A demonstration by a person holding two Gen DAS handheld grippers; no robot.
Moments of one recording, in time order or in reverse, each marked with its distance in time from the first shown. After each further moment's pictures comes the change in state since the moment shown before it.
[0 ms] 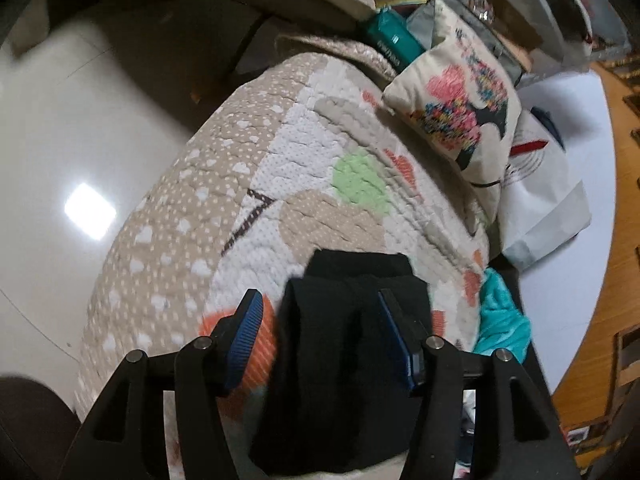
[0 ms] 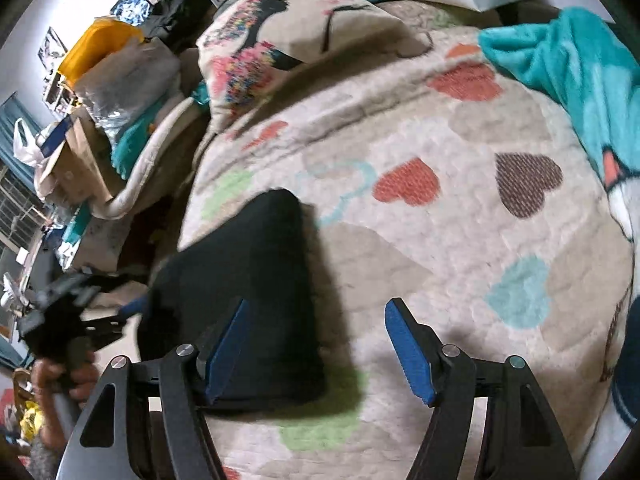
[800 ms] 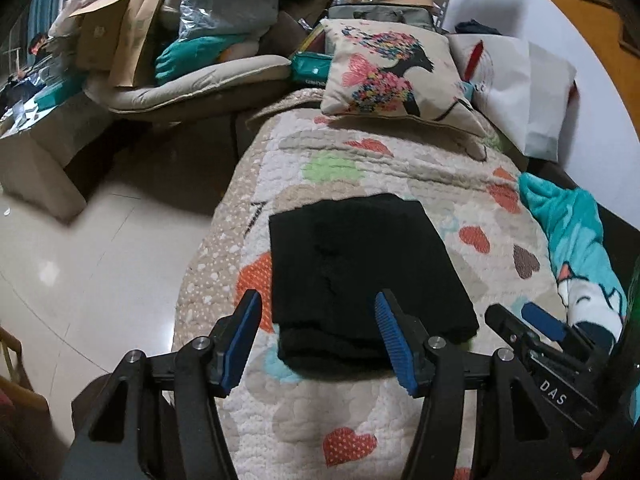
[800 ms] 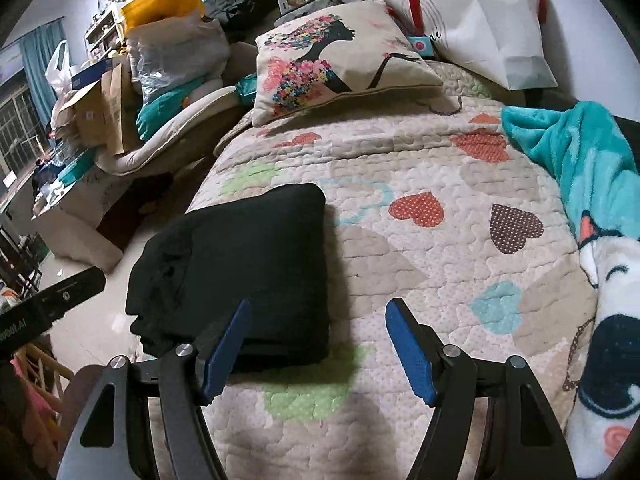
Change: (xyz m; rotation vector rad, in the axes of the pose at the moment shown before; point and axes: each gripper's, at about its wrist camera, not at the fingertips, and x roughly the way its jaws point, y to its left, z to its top) left arm -0.057 -0.086 -0.142 0.529 -0.231 0.356; right arm -0.036 0.043 -0.044 -0.273 -0.125 -0.089
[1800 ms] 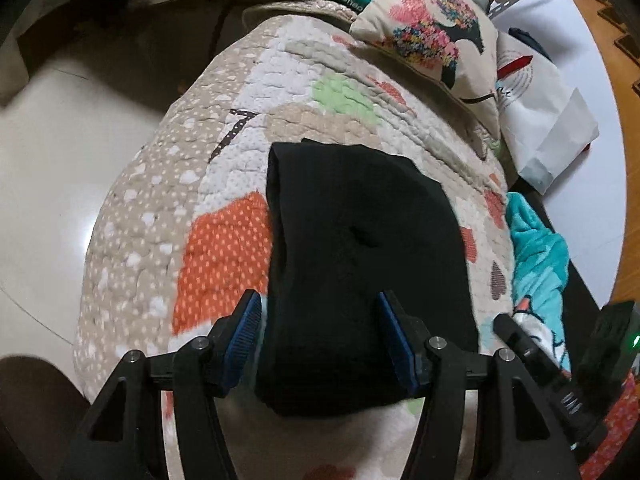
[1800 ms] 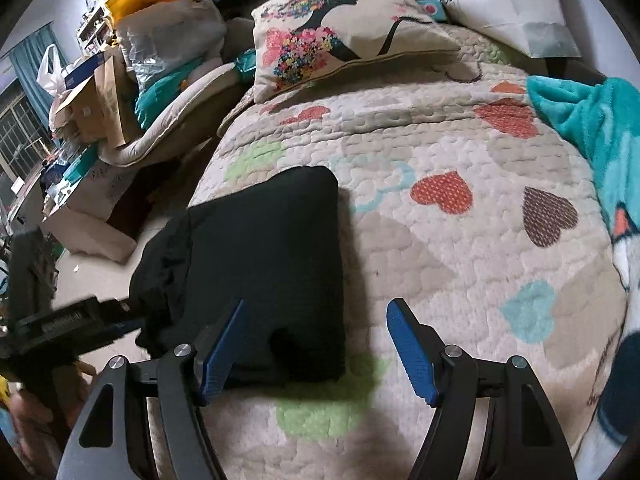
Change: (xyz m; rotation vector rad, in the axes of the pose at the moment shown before) left arm 0.112 0.064 0.011 -0.283 0.284 -0.288; right arm 0.041 -0.007 0.038 0.046 0.157 0.083
